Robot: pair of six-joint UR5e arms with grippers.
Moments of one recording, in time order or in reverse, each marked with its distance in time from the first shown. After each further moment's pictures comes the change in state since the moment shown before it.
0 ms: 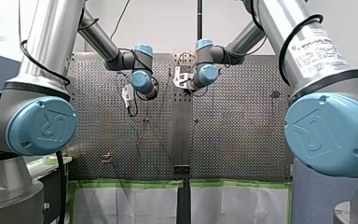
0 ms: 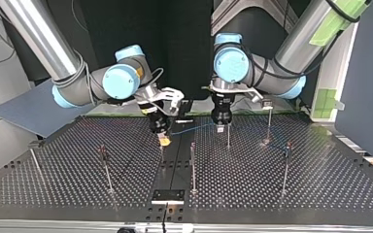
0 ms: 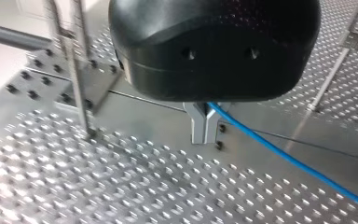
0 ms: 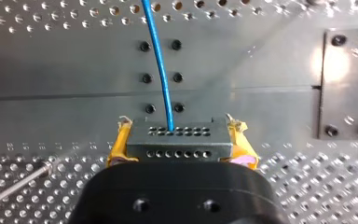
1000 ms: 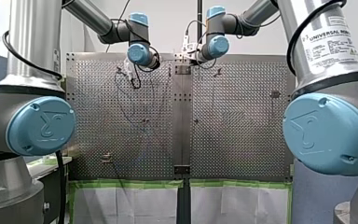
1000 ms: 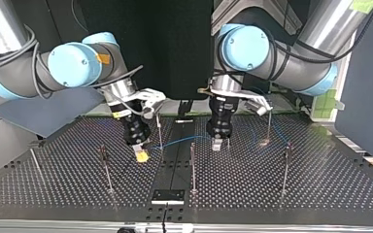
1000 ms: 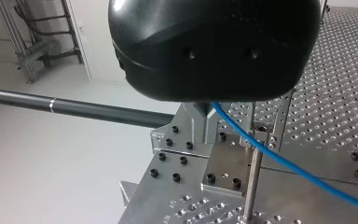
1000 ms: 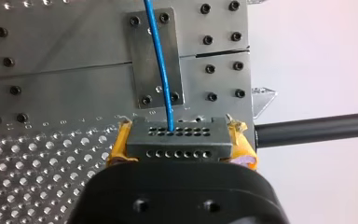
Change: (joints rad) left arm -0.012 0.154 0.079 -0.015 0.083 0.025; right arm -0.044 -0.187 0.000 0.022 -0.046 0.015
